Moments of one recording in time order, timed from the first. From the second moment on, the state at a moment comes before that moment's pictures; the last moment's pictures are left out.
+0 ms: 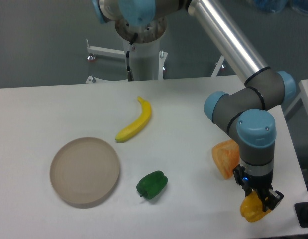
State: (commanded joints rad) arm 2.34 -2.44 -0.82 -1.05 1.65 1.41
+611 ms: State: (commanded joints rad) arm 2.32 -2.32 -0.95 -1.07 1.66 1.35
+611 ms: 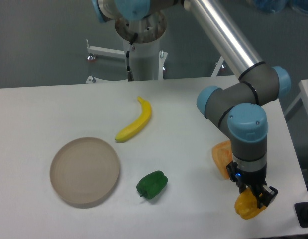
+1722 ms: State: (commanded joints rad) arm 2.01 -1.91 -1.42 -1.30 1.57 0.61
